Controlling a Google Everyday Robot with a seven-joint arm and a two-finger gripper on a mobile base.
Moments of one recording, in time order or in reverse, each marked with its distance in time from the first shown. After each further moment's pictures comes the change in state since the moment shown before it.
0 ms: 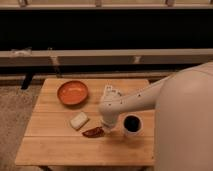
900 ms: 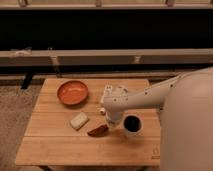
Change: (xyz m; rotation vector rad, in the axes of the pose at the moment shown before) arm 0.013 -0.017 -0.016 0.007 0.002 -0.045
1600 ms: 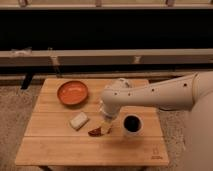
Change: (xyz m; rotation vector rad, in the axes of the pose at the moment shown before) arm -0.042 0.007 -0.064 0.032 -0.147 -0.173
